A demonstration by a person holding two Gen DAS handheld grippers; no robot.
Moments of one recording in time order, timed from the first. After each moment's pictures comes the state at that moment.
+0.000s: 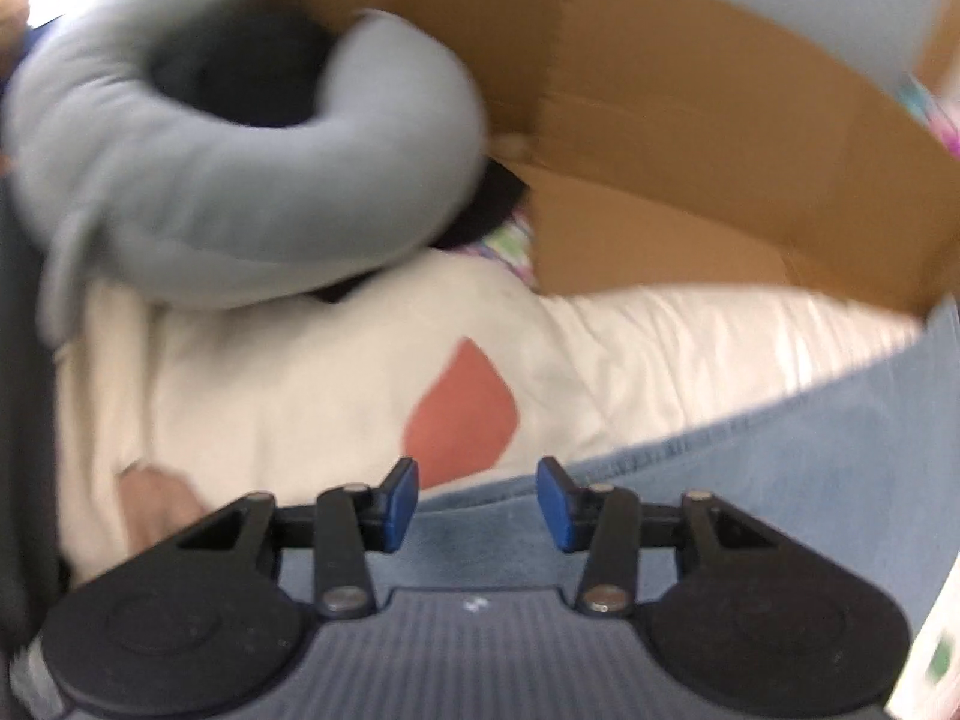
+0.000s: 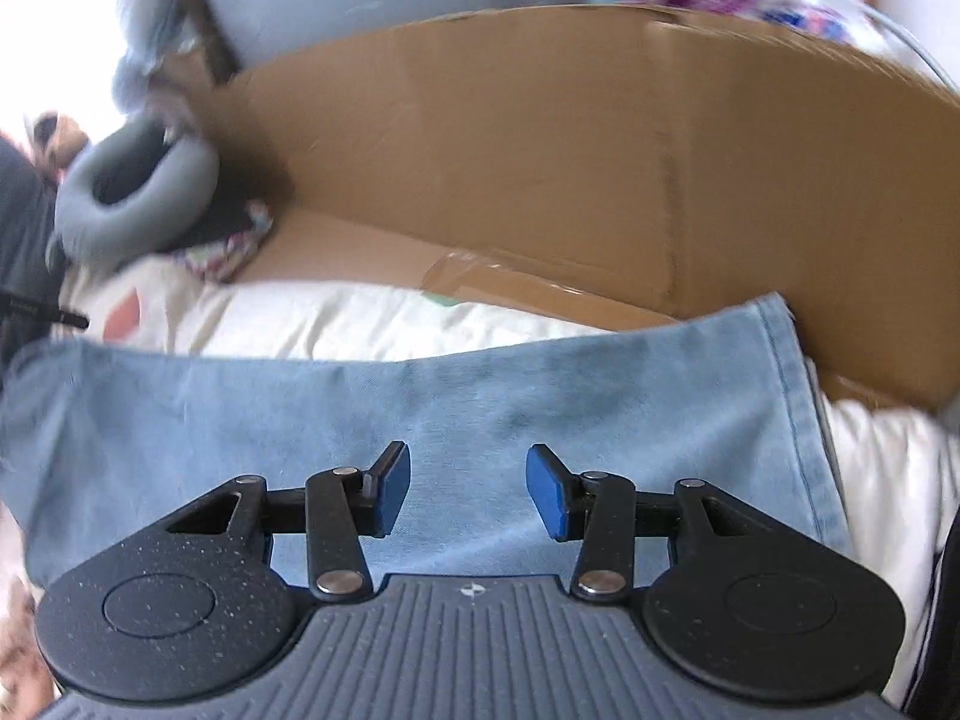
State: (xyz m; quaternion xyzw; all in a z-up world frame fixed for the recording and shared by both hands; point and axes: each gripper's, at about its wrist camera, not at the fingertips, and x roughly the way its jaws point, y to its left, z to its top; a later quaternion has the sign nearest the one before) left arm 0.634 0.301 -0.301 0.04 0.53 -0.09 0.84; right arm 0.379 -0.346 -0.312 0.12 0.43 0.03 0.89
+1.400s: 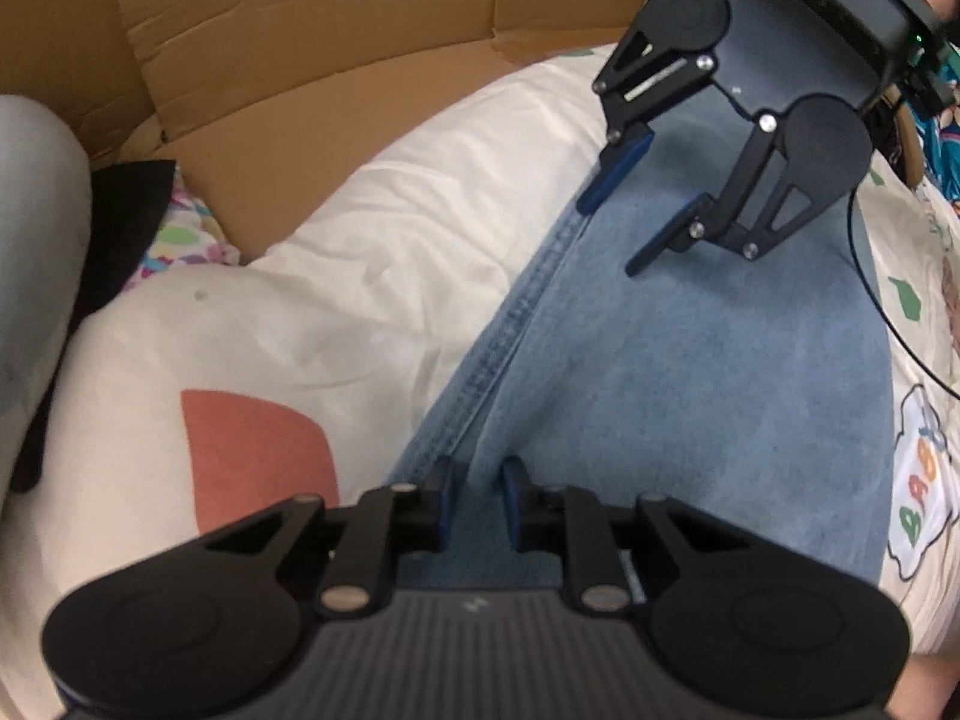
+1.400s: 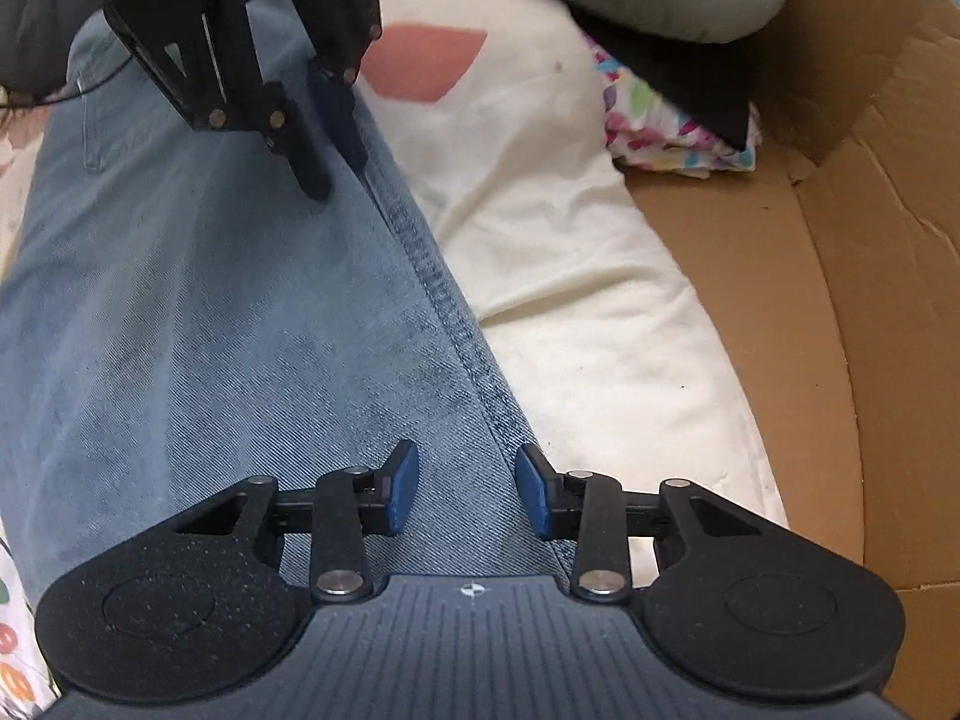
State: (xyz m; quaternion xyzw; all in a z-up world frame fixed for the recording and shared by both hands) left arm 0.654 0.261 -0.363 0.22 0.54 -0.40 0.71; right arm 0.575 -0.068 -0.362 -0.25 0.51 0.34 0.75
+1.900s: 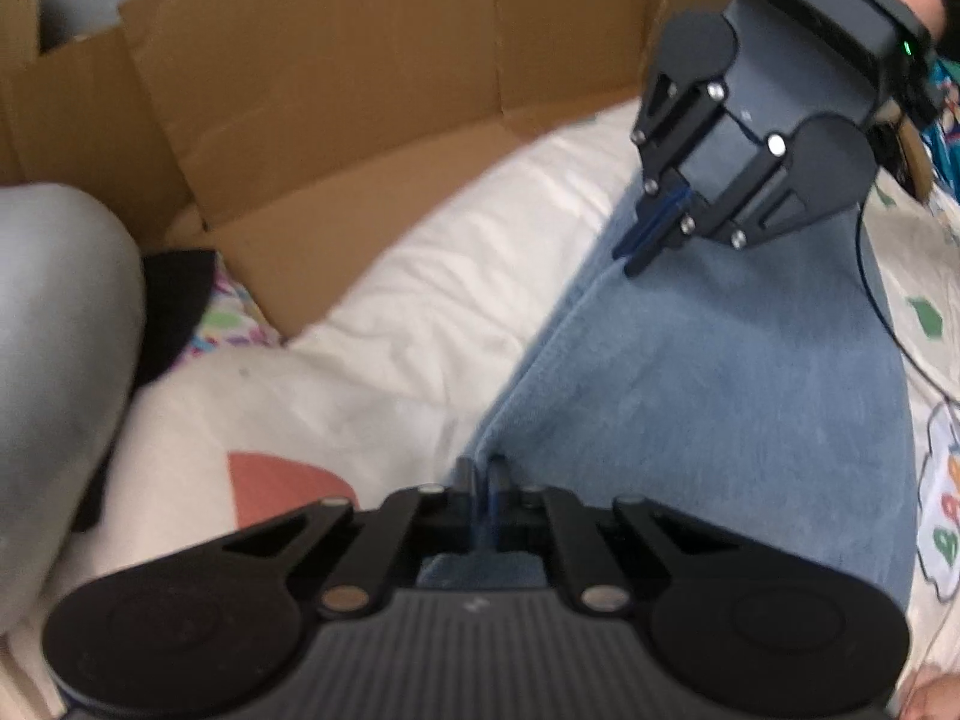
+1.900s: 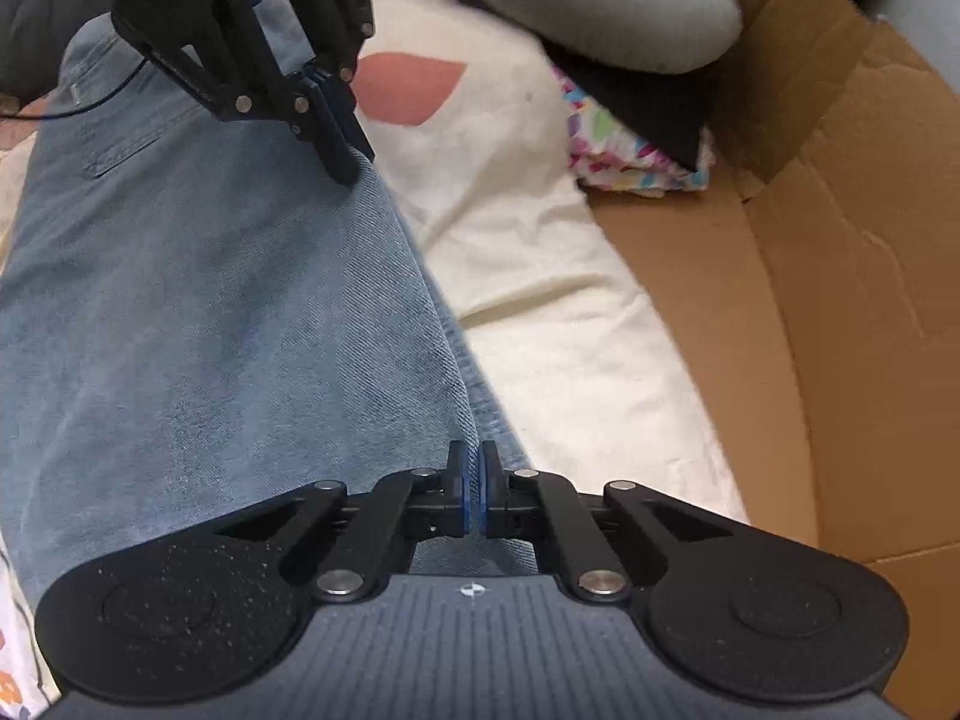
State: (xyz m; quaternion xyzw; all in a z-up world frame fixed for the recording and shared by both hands) left arm 0.637 0.262 -0.340 0.23 0.46 -0.38 0.77; right arm 0.558 -0.066 -0.330 -0.27 0.48 0.30 0.78
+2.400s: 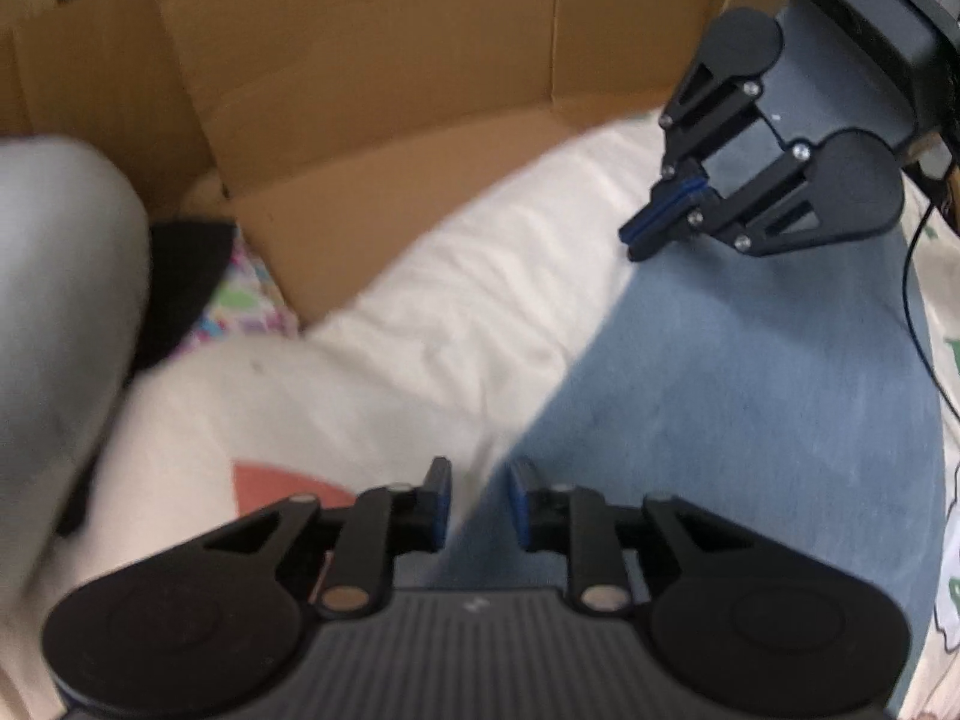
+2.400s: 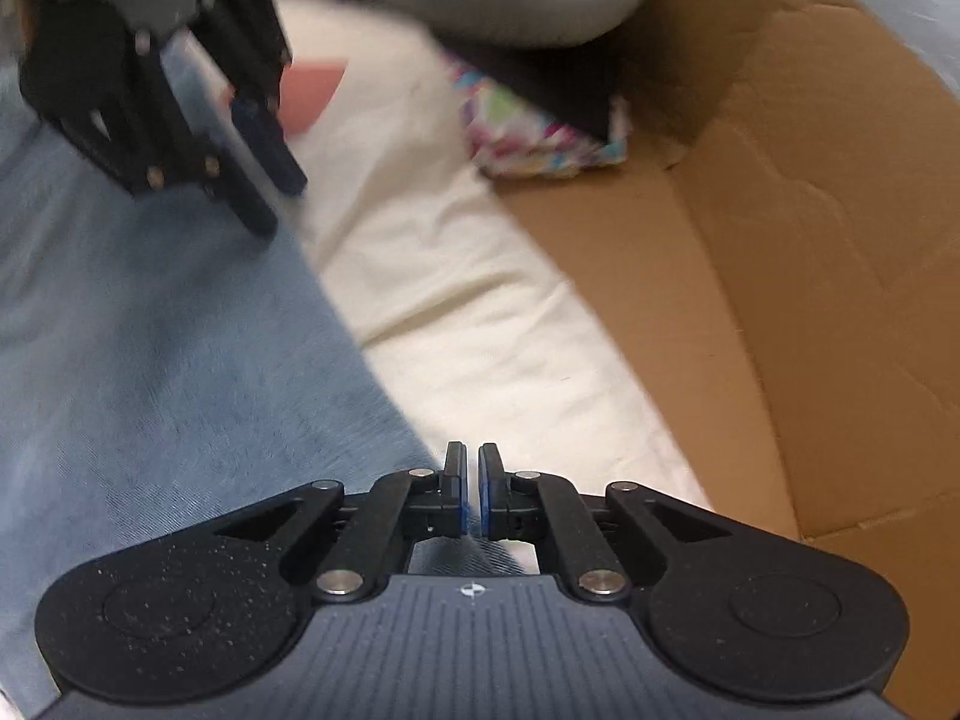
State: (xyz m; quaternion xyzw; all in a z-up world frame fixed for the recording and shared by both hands) left arm 0.658 0.254 -0.352 0.21 0.48 -0.35 0.78; right arm 0.583 -0.074 -0.331 -0.23 0.49 0.22 0.81
